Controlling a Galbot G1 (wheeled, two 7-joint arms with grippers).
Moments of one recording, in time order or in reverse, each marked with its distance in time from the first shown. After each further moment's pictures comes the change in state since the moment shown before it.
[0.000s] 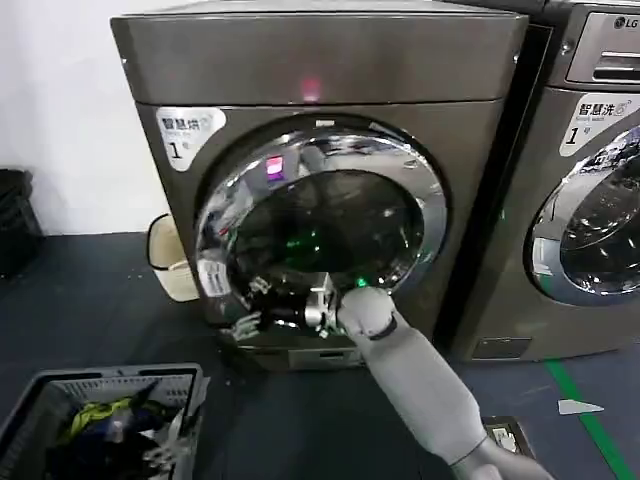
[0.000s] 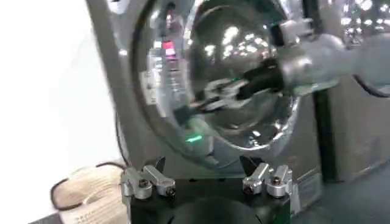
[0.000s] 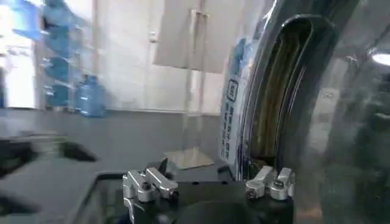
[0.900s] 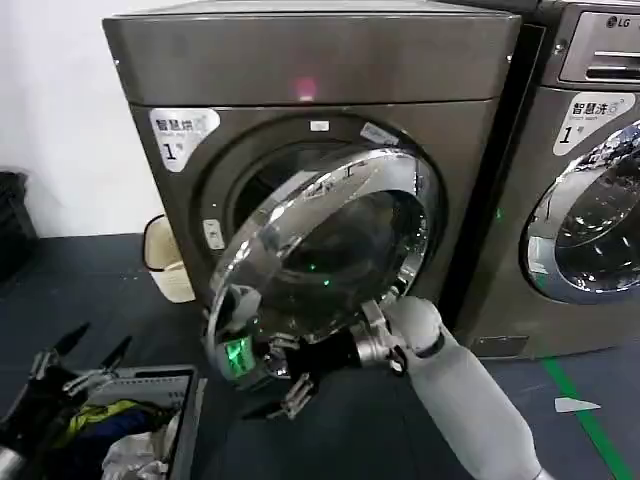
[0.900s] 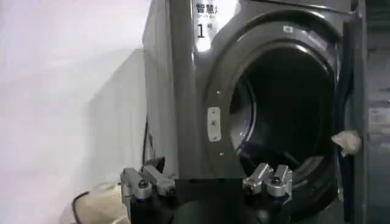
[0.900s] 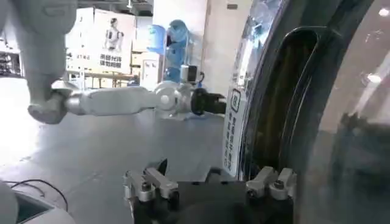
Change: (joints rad) left arm -0.205 0.331 -0.009 0.151 -0.352 0.160 -0.068; right arm -0.132 -0.154 0.109 0.172 0.087 0.035 -0.382
